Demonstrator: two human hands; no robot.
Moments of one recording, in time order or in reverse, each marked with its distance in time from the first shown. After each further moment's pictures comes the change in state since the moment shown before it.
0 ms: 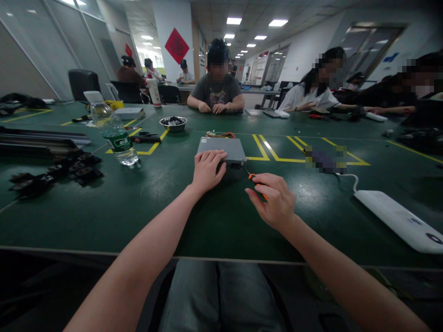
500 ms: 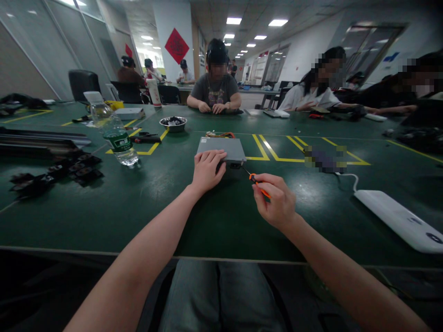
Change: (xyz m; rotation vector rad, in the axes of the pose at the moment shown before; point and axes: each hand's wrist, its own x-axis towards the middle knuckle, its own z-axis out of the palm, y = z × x) left_hand 0.000 0.000 -0.001 0.010 -0.013 0.008; right_hand 0.001 0.002 -0.002 -0.014 0.030 0.001
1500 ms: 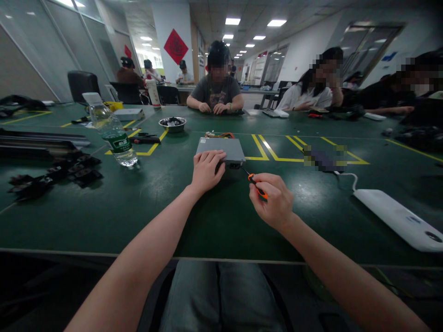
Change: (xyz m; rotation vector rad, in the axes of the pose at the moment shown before) left_hand 0.000 0.001 -0.001 0.006 -0.009 -0.009; right_hand 0.001 -0.001 0.003 -0.022 -0.001 0.026
